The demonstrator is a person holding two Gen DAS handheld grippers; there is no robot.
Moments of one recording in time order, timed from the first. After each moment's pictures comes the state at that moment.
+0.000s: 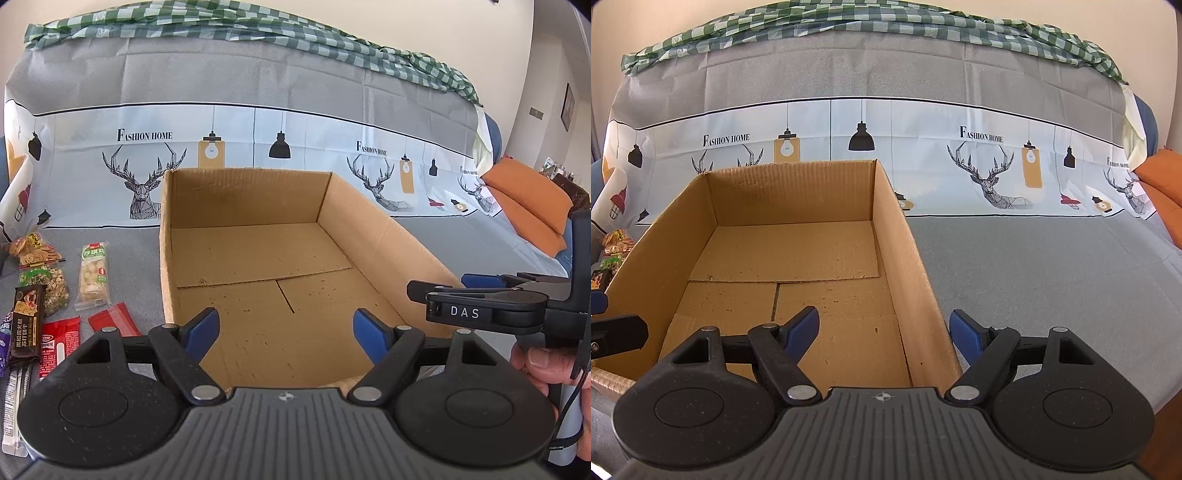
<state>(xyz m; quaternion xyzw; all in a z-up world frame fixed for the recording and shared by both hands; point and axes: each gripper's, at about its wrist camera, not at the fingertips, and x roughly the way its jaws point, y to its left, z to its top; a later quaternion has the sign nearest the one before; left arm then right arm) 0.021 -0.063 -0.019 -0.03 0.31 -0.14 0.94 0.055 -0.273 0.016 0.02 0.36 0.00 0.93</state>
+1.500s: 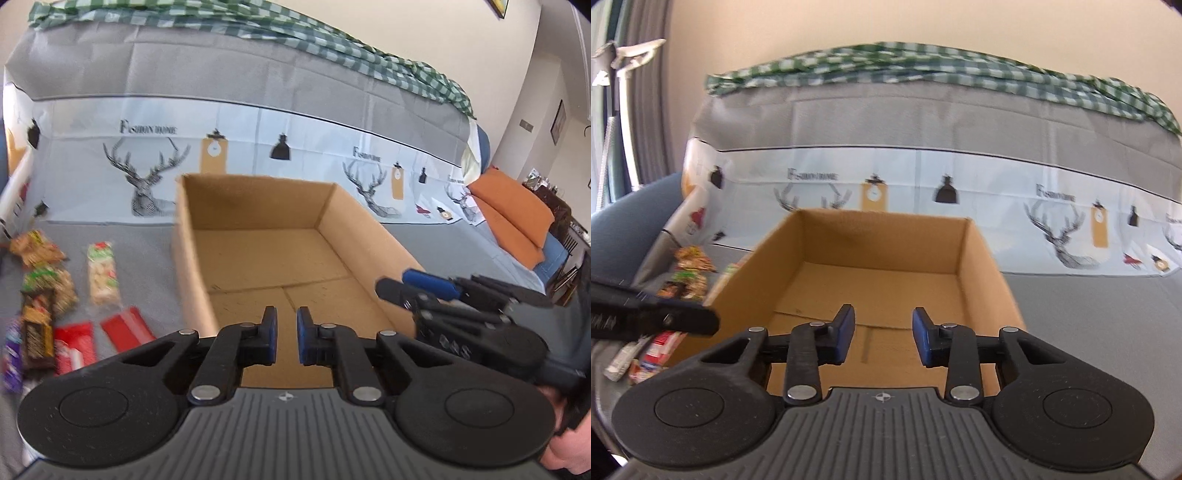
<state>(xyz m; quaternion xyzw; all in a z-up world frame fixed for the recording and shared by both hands) 0.040 -0.002 0.016 -0.06 0.33 -0.16 0.93 0.040 -0.220 0.046 -0.01 0.26 0.13 0.96</state>
